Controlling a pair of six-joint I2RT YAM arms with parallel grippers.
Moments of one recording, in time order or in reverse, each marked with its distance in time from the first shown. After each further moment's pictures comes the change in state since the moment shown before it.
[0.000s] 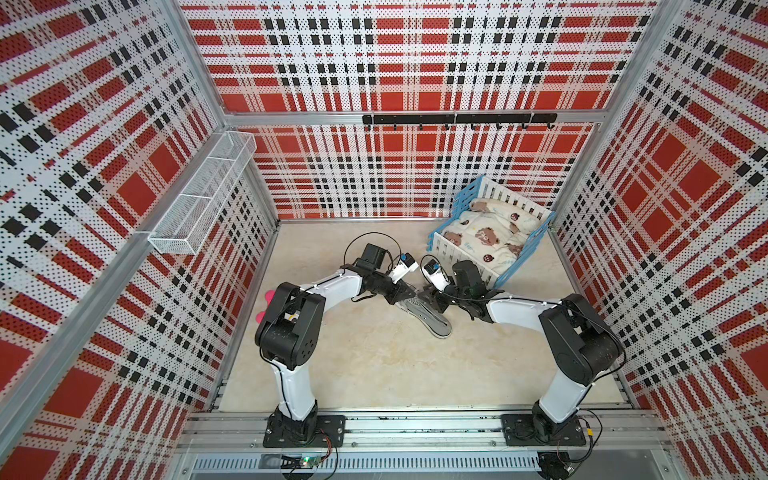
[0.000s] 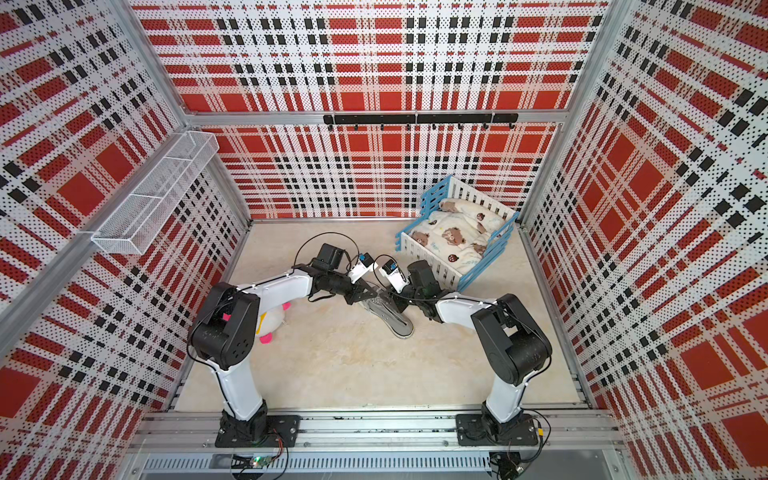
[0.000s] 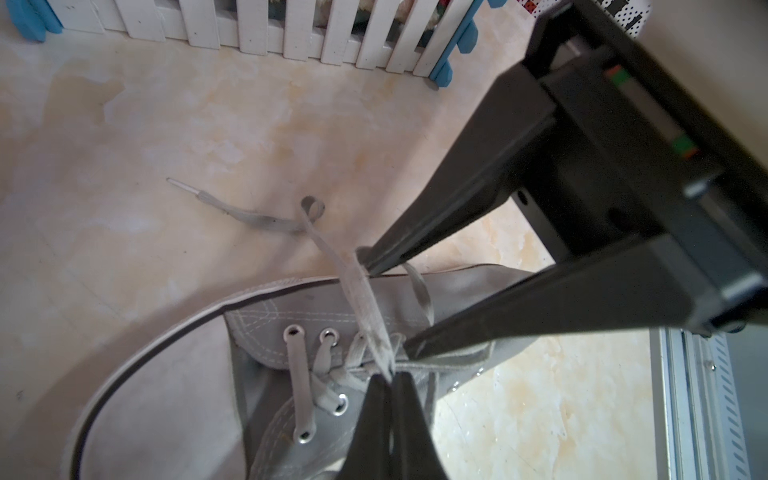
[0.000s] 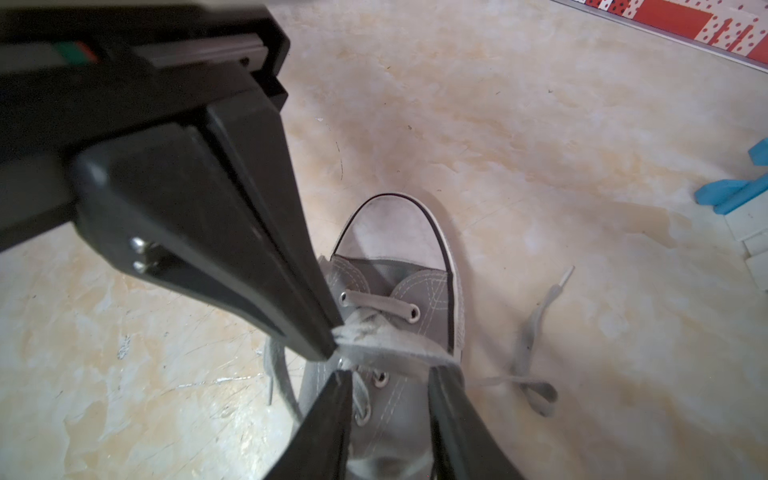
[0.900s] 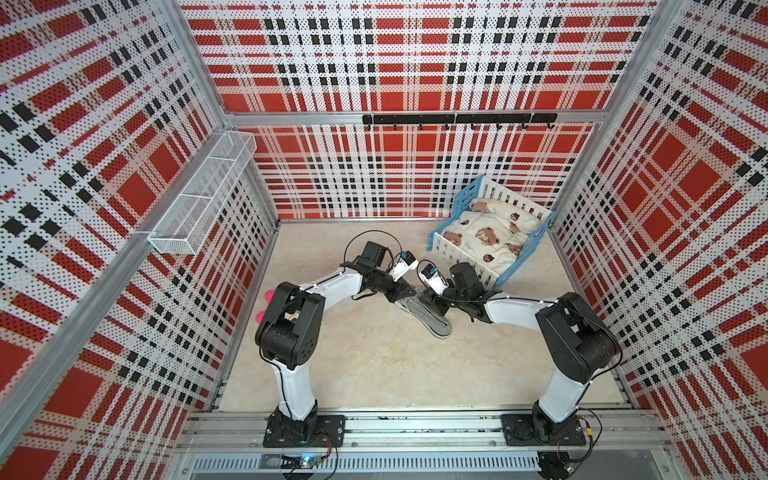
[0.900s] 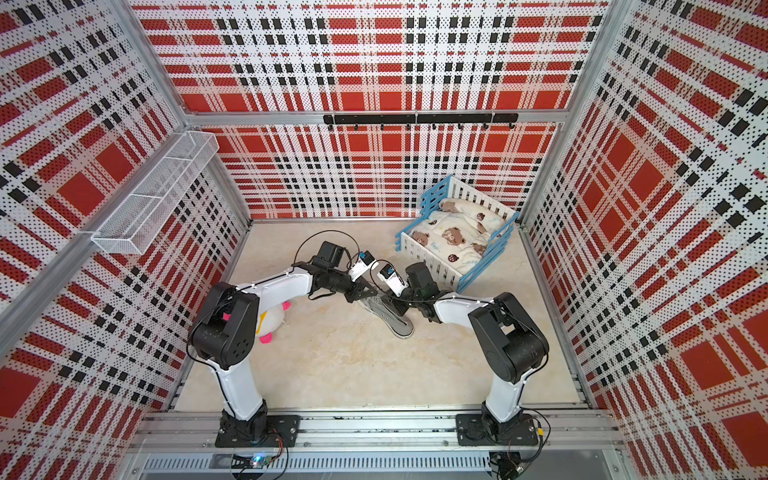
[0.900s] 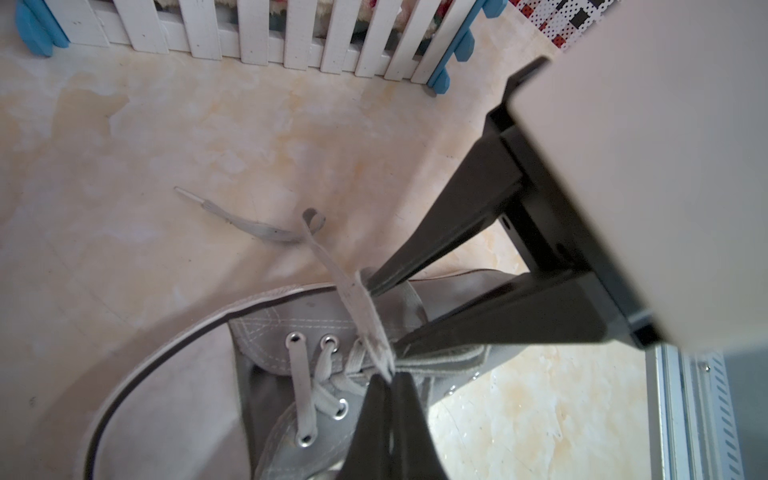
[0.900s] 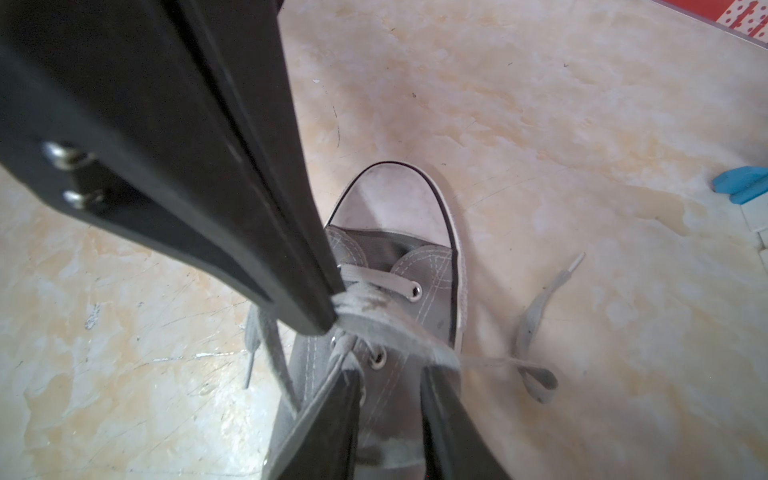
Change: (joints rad) left arm 0.000 0.002 0.028 -0.025 0.000 0.003; right arm 0.010 0.011 -0.008 -0.044 0.030 -0.069
